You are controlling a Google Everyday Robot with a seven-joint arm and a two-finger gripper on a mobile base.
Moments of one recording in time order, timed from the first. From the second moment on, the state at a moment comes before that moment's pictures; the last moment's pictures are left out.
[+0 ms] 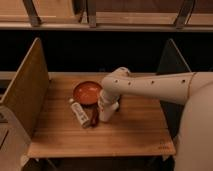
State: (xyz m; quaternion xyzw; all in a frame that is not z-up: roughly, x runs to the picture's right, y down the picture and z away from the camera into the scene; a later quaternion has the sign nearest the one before) arm -0.008 0.085 0.768 -0.27 0.01 0.50 0.82
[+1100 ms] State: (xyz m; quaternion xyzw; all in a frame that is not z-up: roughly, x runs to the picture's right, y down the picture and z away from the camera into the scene) arm -0.114 -0.023 0.718 -0.14 -0.18 0.26 0.94
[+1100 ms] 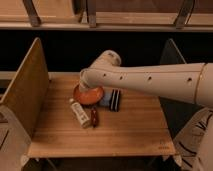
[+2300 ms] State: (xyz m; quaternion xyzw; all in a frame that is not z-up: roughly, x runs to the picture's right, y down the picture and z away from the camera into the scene) arm -0.084 -0.013 0.816 -0.17 -0.12 0.26 0.94
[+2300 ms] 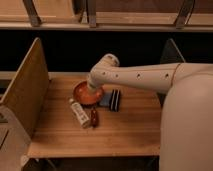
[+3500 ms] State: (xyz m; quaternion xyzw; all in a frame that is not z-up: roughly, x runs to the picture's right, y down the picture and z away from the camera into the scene) arm -0.097 -0.010 0.863 -0.21 -0.11 0.27 0.94
